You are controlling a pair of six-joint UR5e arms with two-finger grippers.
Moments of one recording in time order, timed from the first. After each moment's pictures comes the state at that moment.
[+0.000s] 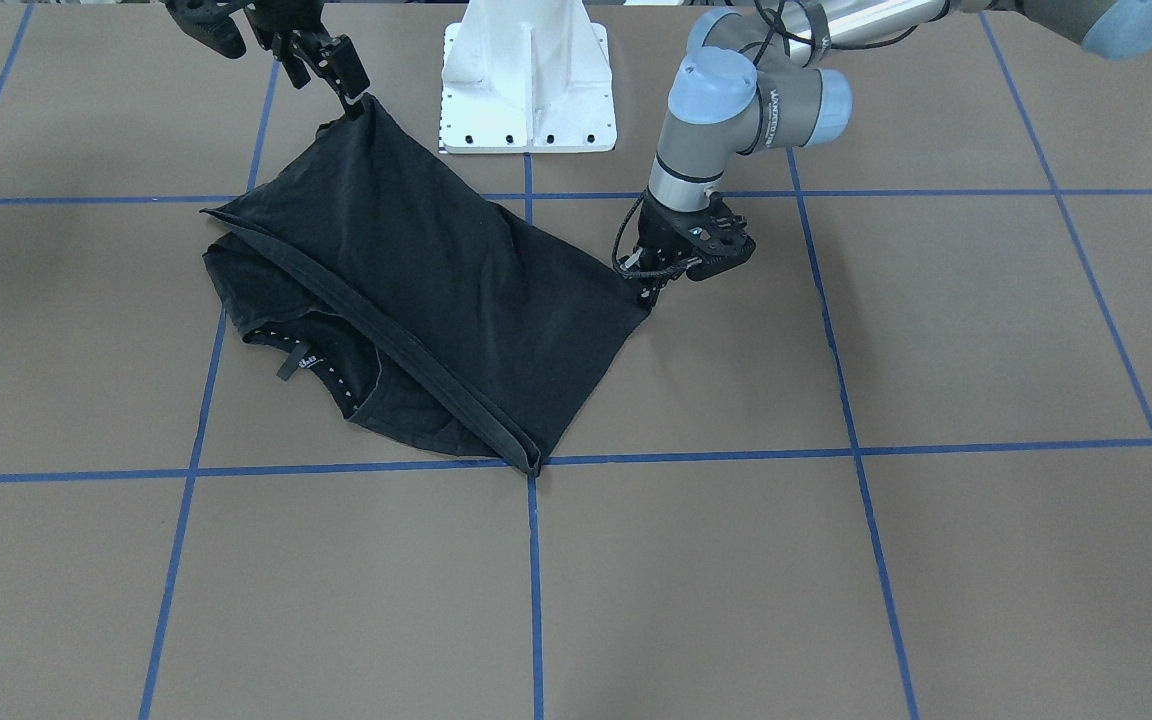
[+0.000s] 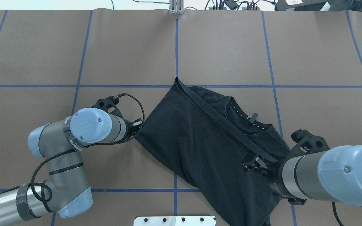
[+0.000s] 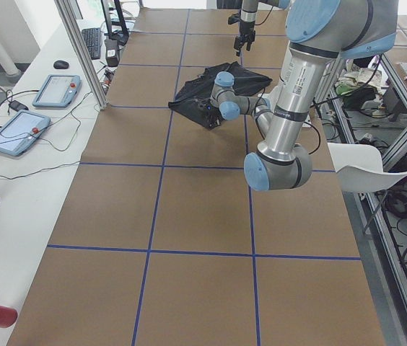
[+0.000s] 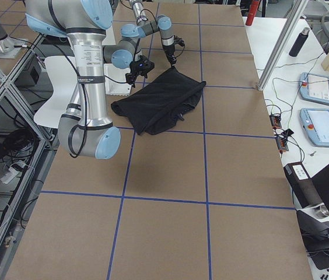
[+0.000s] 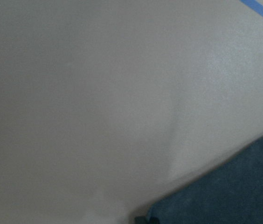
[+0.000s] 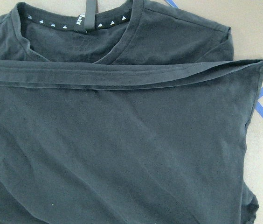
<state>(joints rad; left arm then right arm) -0.44 -2.02 -1.76 -1.87 -1.68 -1.79 0.27 -1.43 2.46 -1.75 1.72 2.10</state>
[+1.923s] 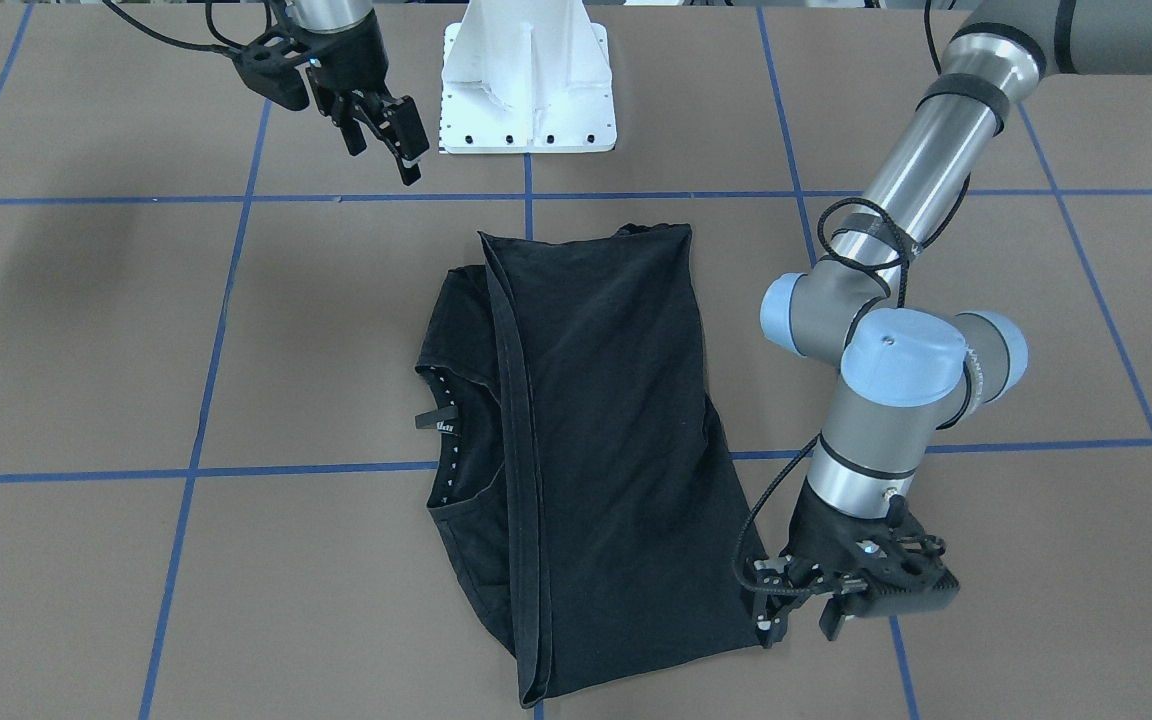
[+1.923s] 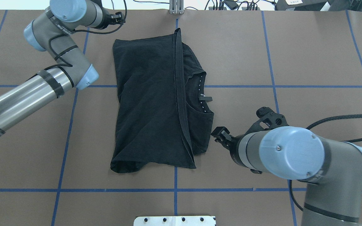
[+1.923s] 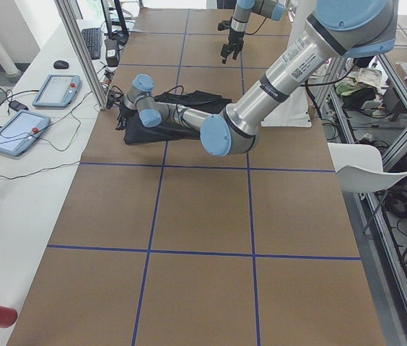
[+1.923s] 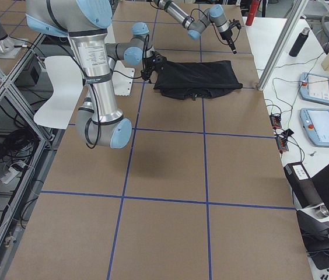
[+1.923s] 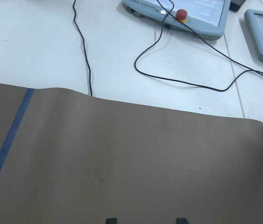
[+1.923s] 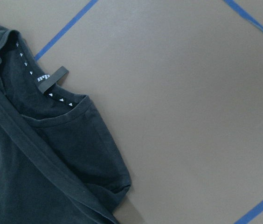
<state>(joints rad) -0.91 -2.36 -1.04 -2.37 -1.74 -1.14 0.32 -1.18 2.22 -1.74 1.60 2.09</state>
